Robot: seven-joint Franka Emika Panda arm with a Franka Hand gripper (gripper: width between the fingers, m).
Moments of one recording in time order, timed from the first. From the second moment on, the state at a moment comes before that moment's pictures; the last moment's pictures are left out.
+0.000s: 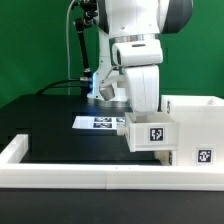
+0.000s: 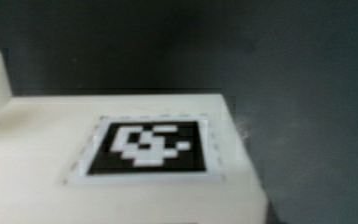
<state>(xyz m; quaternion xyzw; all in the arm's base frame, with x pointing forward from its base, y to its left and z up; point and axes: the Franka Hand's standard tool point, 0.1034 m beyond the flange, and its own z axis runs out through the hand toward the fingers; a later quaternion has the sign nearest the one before) 0.544 0.010 0.053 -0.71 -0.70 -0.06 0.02</state>
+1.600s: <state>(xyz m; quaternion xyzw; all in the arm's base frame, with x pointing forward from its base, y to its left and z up) 0.592 -0.028 0.095 -0.71 -0.70 -0.06 0.01</state>
